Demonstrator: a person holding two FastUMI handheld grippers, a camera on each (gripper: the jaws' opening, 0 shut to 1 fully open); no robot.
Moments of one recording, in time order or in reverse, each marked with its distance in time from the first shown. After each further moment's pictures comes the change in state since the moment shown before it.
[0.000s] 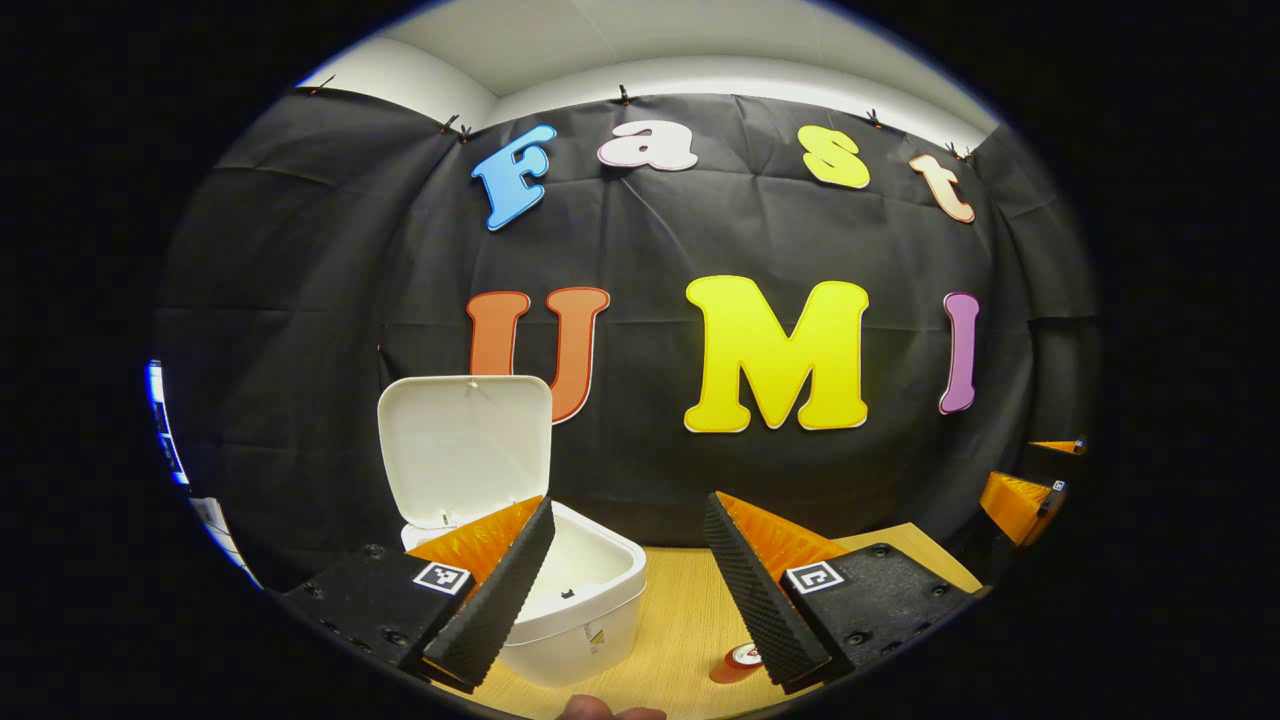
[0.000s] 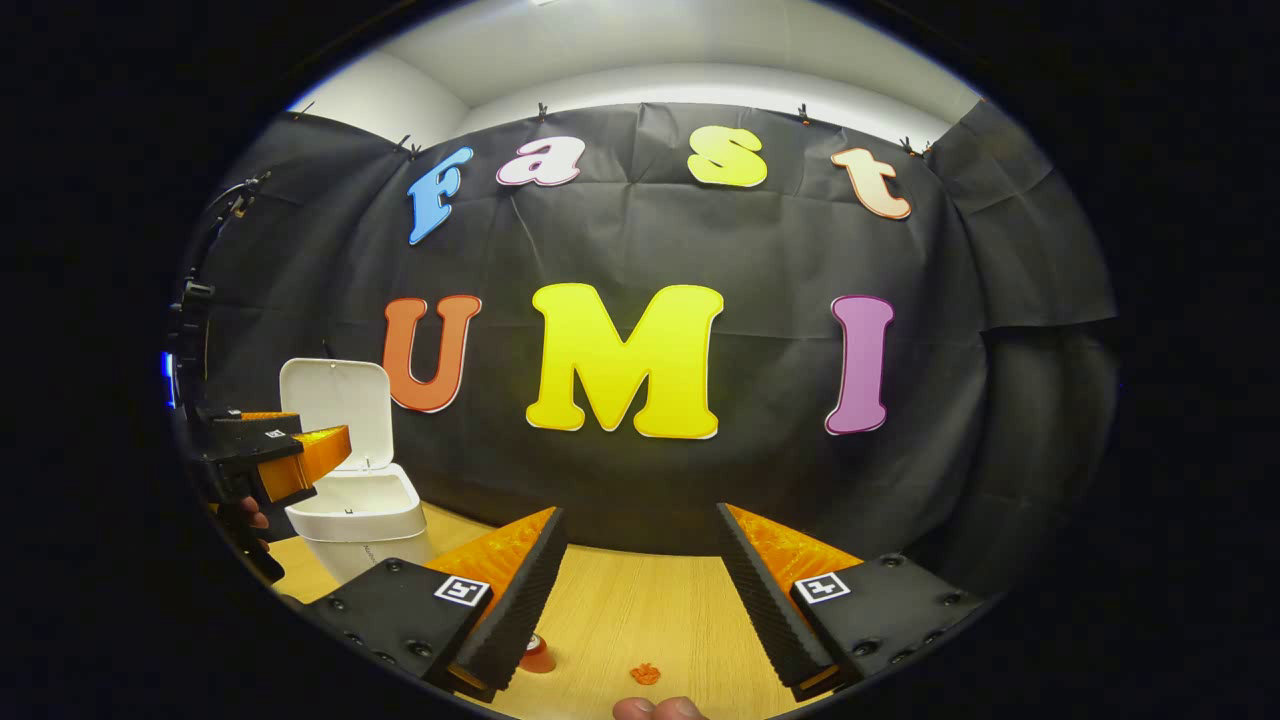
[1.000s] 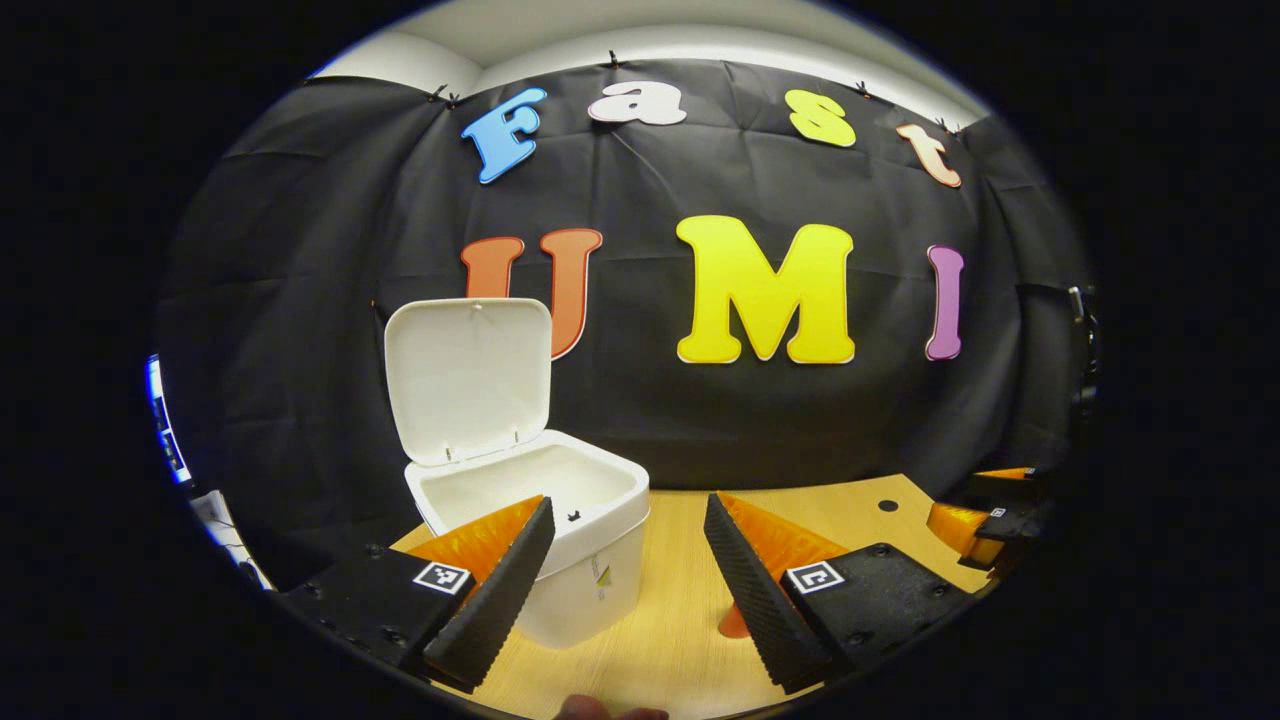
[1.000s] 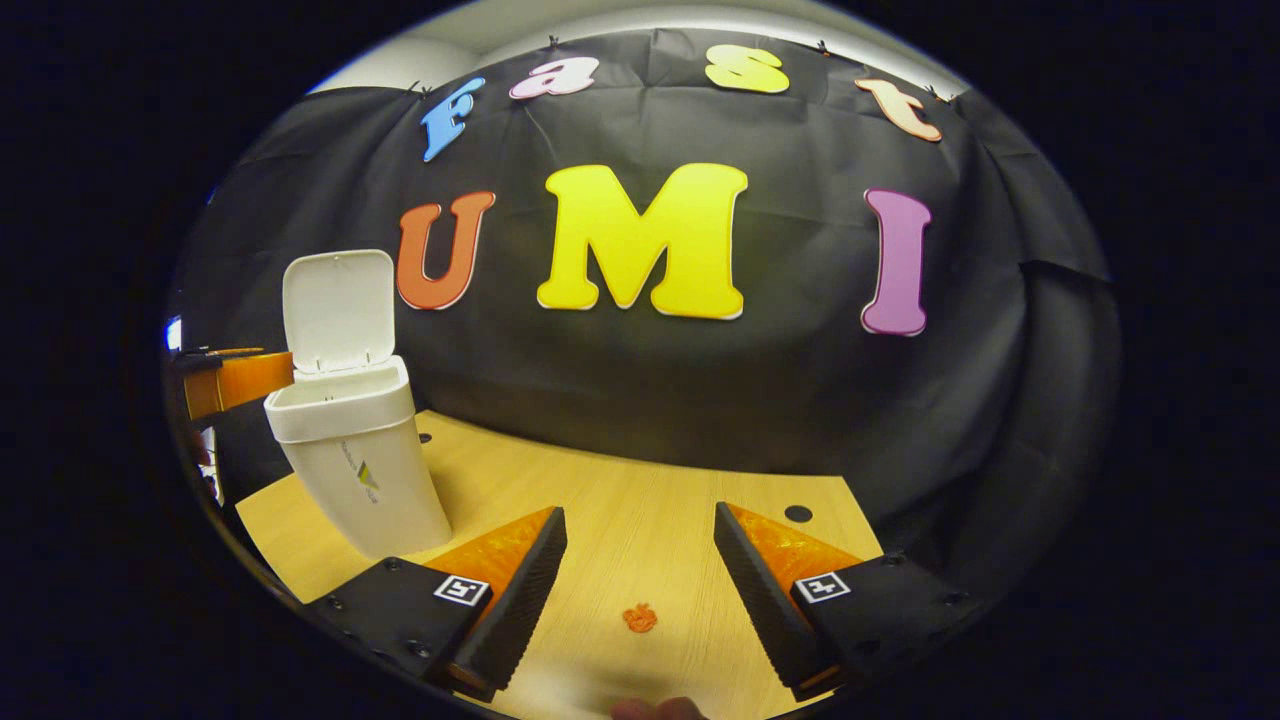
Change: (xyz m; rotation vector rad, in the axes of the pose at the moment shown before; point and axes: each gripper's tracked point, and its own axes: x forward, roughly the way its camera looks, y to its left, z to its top) left arm -0.039 0.001 -0.067 0.031 0.172 -0.046; right arm 0.012 -0.027 -0.154 -0.023 0.333 0.085
